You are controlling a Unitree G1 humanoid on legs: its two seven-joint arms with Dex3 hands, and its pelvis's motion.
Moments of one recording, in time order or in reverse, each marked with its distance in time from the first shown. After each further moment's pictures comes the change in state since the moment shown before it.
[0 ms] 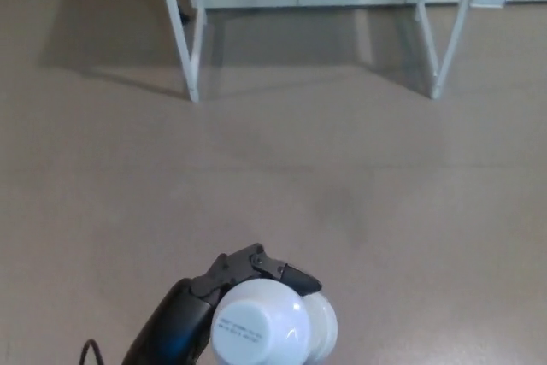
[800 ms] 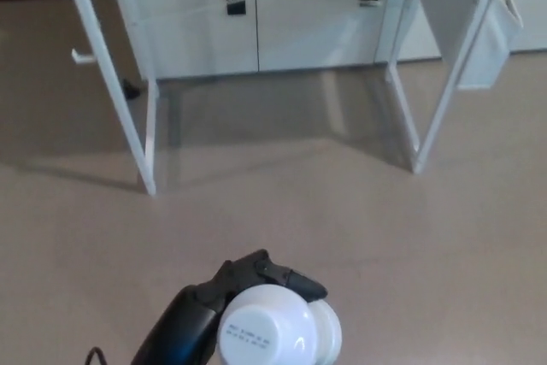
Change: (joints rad) left_arm 0.023 -0.022 -0.027 0.000 0.001 0.000 0.004; right_arm -0.013 -0.003 0.011 0.009 -0.001 0.018 0.040
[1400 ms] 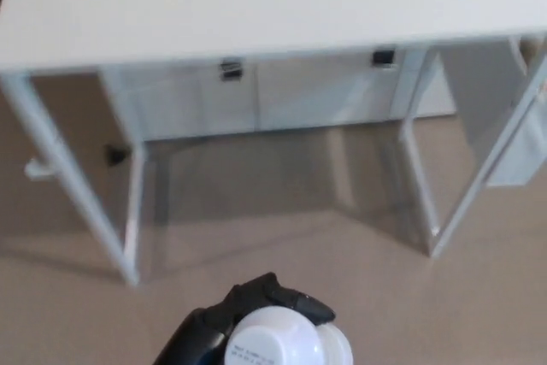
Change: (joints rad) left_arm 0.055 0.005 -0.022 0.008 0.009 -0.017 0.005; right_arm 0.021 -0.002 0.023 -0.003 -0.007 0.009 0.008
